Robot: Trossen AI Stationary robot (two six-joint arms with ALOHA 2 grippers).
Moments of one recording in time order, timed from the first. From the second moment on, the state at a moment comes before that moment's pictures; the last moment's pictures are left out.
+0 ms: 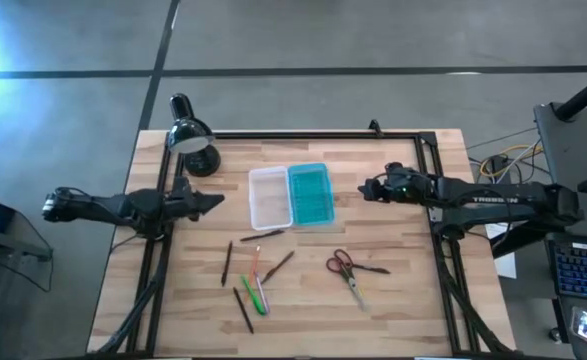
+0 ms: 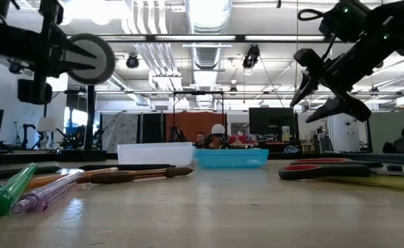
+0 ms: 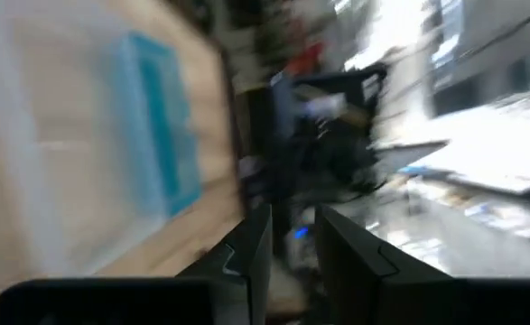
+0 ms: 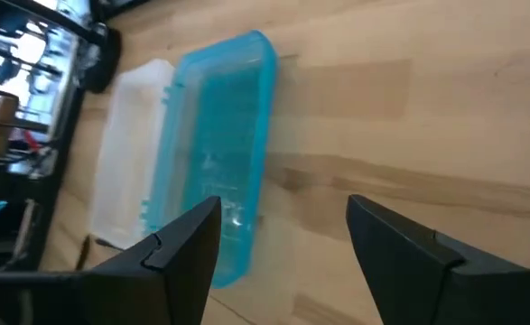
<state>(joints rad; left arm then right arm) -0.11 0.25 0.21 -0.18 -0.42 -1.44 -0.26 0.90 0.42 -0.21 0.20 1.17</state>
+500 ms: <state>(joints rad) -0.15 0.86 0.62 -0.67 0.00 -1.31 -0.27 1.02 0.42 -0.21 0.09 1.08</state>
